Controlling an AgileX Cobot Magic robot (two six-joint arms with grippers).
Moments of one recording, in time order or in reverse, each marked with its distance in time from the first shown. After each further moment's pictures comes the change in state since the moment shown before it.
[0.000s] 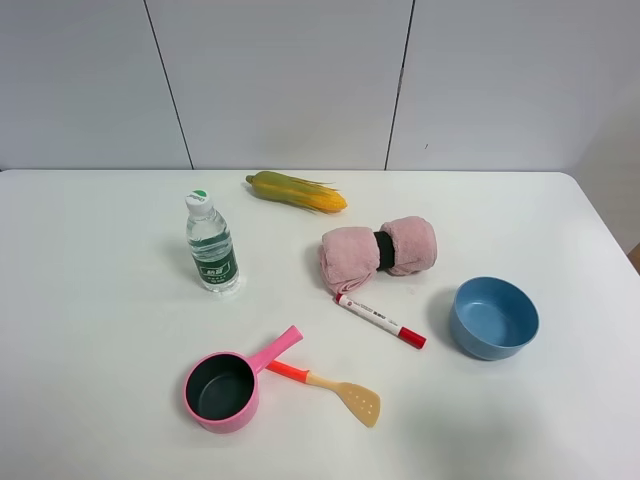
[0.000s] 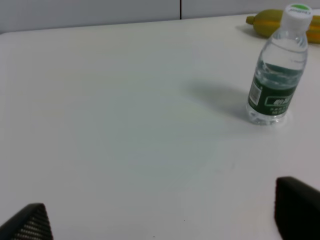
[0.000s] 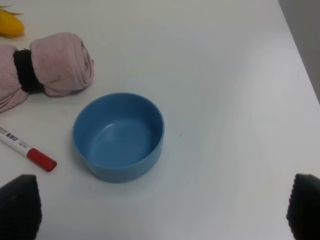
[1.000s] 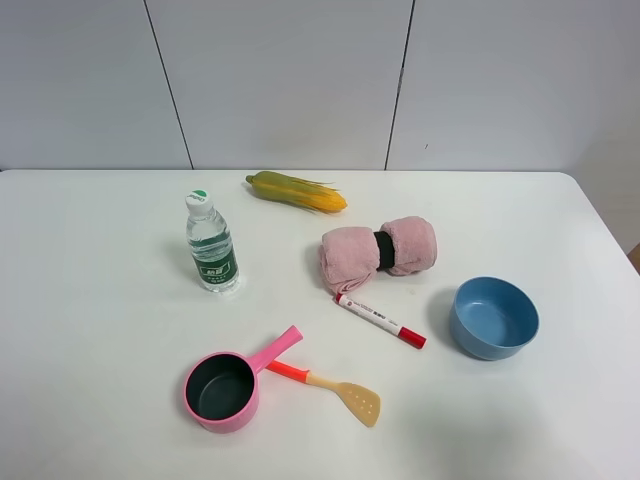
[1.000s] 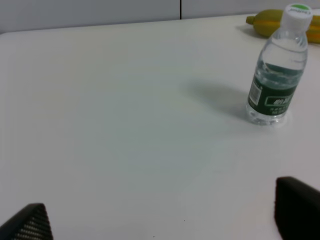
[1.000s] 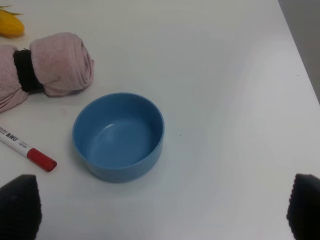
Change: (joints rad) left arm 0.000 0.000 0.000 0.000 0.000 0.000; right arm 0.000 0.000 0.000 0.000 0.000 0.000
